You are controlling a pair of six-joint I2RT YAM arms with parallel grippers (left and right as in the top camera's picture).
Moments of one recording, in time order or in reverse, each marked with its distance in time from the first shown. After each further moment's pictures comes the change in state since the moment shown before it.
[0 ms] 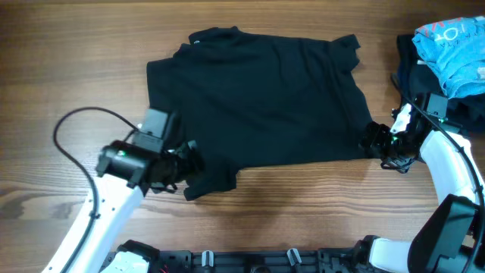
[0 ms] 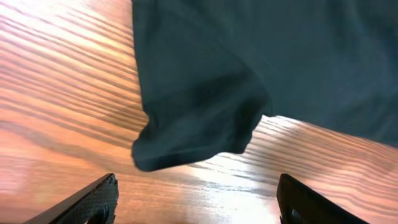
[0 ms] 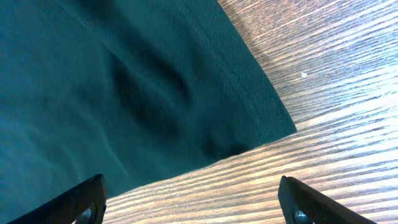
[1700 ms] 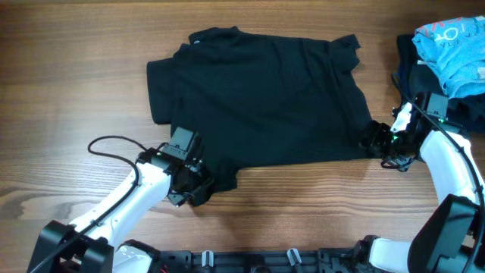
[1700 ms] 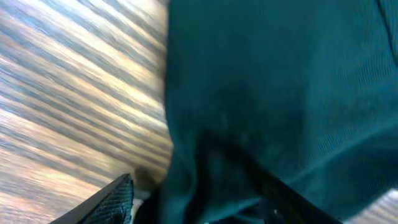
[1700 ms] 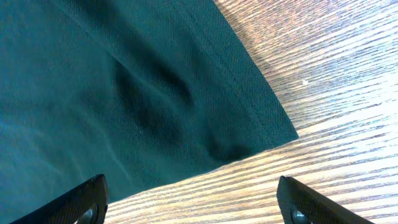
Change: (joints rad) left arm -0.049 0.228 -0.278 0.341 0.023 -0.223; right arm 0.000 0.000 0.000 0.016 -0.003 0.005
